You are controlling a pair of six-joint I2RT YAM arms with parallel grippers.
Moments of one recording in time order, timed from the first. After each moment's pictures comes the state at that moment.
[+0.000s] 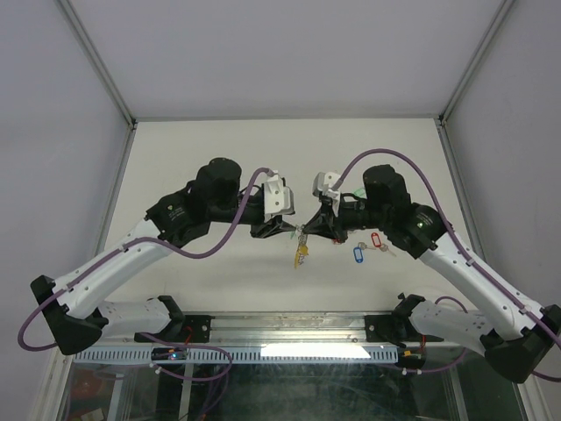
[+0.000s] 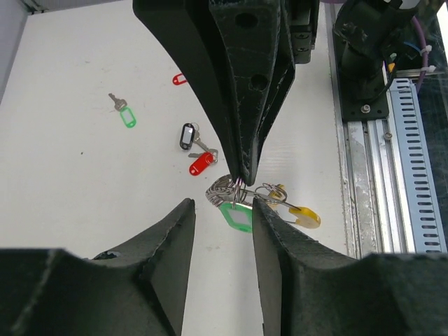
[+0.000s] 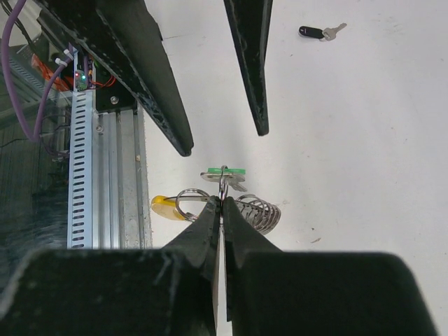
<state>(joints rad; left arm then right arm) -0.88 1.17 1.25 -0.51 0.53 0.44 0.71 1.00 1.05 -0.54 -0.68 -0.30</state>
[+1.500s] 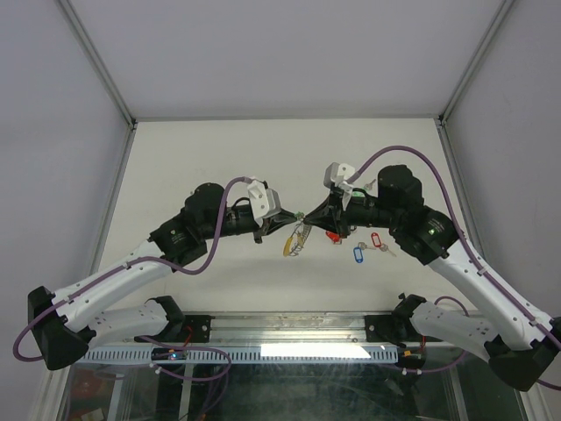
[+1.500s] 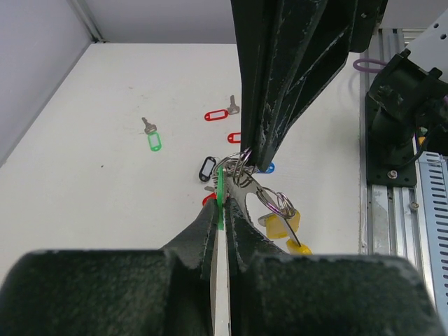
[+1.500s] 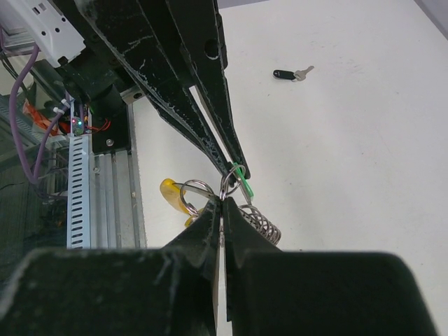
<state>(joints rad) -0.88 1.02 0.90 -0.01 0.42 0.21 0.71 0.94 1.06 -0.44 -0.64 -0.18</state>
